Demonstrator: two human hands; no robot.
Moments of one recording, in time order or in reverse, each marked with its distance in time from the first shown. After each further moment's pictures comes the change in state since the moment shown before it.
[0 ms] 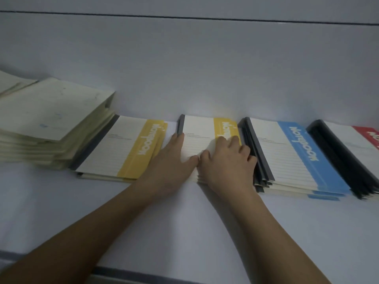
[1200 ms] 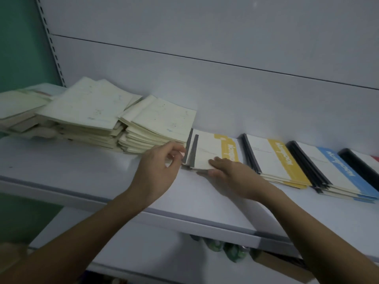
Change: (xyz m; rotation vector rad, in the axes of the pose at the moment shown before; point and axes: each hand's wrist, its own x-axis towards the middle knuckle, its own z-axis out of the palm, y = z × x) left_hand -0.133 -0.114 -0.189 -0.117 0.390 0.208; right_hand -0.075 -0.142 -0.003 0.080 -0.303 -0.578
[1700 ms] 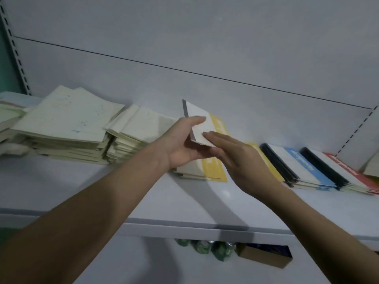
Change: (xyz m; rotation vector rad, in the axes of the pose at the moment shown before) left_hand 0.078 0.077 -0.007 -1.273 -0.579 -0.785; right_hand -0.032 -0.055 -0.047 -0.023 0.473 -0.098
